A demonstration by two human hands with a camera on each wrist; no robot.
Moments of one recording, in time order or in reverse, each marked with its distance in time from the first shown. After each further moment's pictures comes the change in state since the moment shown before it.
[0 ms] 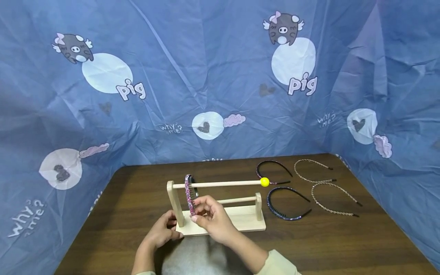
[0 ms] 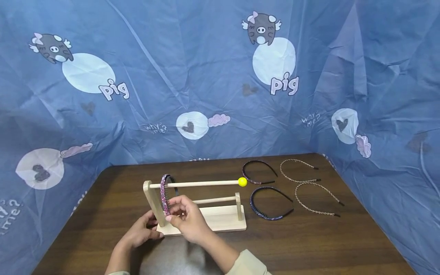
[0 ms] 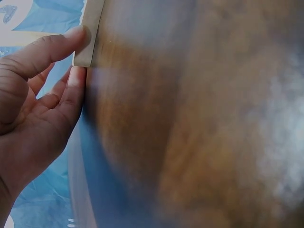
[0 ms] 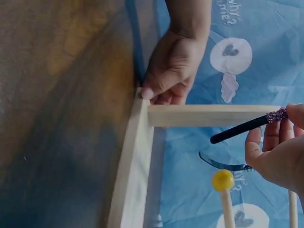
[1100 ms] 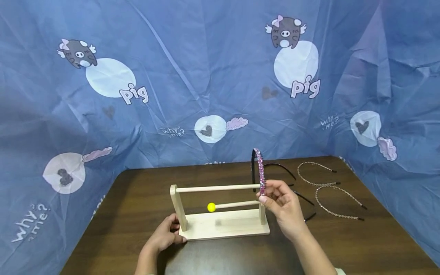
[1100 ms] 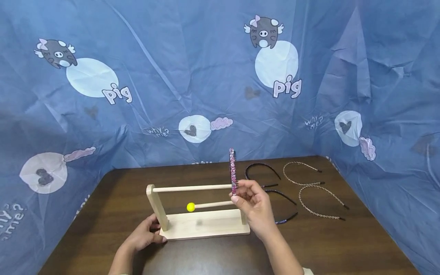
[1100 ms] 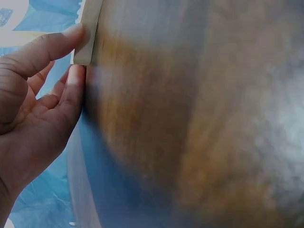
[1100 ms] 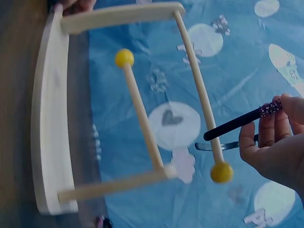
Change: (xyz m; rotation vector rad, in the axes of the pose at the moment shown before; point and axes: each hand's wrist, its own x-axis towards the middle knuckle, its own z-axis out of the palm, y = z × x) left_hand 0.001 -0.002 -0.004 -0.002 -0.031 -0.007; right_hand -0.044 -0.059 -0.110 0.013 0.284 -0.348
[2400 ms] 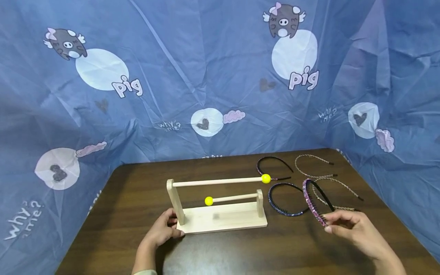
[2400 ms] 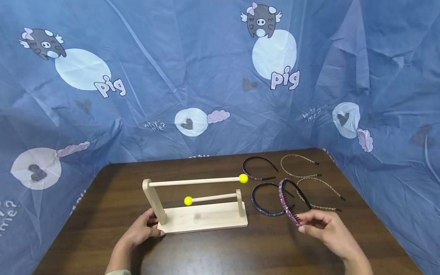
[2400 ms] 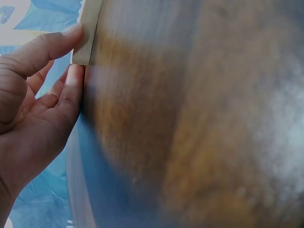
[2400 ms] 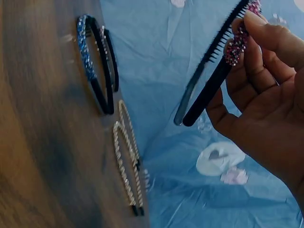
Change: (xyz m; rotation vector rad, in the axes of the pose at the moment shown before) left_hand 0.002 0.002 0.003 0.008 0.039 -0.031; right_hand -0.077 -0.025 -0.167 -0.530 -0.187 0.265
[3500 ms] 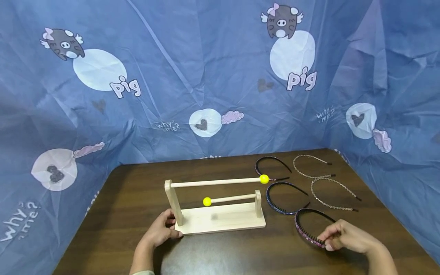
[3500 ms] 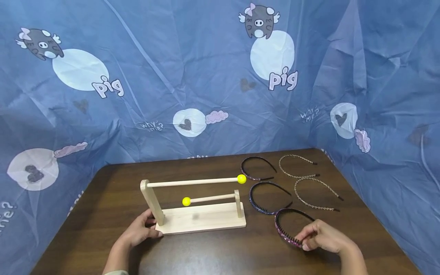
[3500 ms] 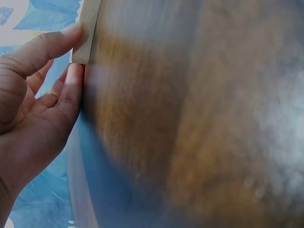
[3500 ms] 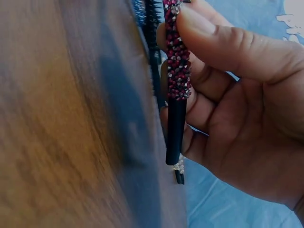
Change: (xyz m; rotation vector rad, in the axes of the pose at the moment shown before) left_hand 0.001 0.002 -0.001 0.010 -0.001 -0.019; right_hand 0.002 0.070 -0.020 0.197 -0.558 0.179
